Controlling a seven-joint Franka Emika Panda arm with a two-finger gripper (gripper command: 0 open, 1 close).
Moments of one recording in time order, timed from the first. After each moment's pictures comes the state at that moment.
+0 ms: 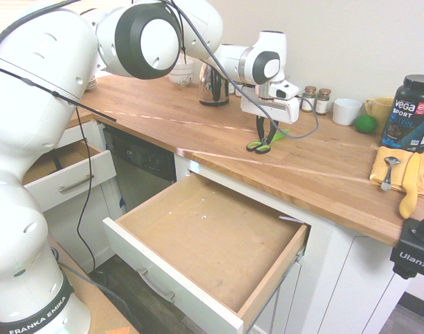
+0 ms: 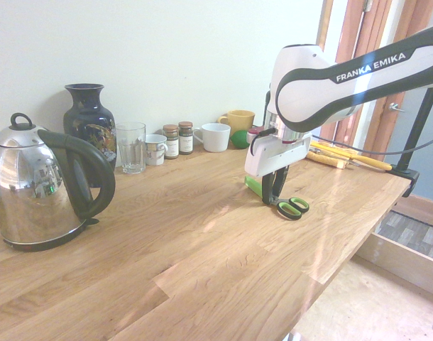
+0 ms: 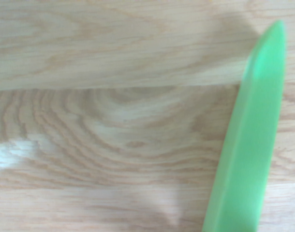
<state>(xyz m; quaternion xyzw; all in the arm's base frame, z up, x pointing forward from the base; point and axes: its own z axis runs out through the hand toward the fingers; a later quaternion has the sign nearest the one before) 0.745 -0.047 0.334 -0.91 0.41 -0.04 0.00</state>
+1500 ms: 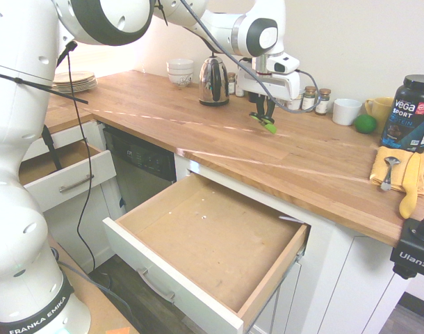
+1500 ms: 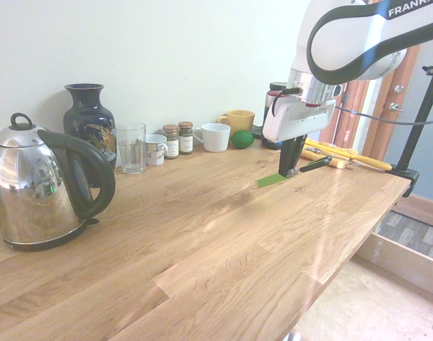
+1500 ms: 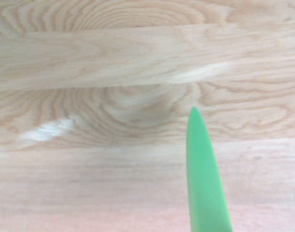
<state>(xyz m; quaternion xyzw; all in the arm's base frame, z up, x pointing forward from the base) 0.702 -0.051 0.423 -0.91 0.41 -0.07 0.02</state>
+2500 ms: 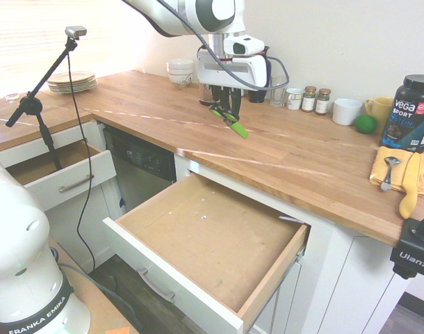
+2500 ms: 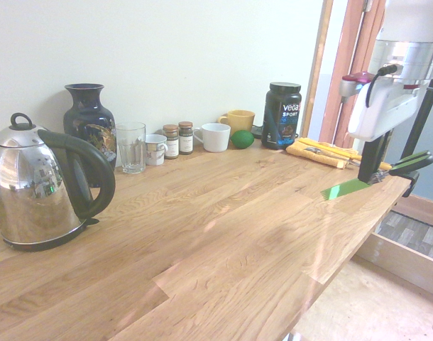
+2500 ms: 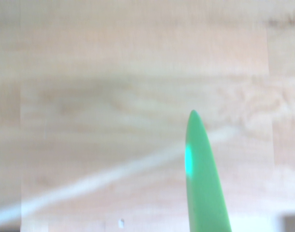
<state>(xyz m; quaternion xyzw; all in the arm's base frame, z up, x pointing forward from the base) 0.530 -0.021 0.467 -0.91 0.41 -0.04 -0.03</state>
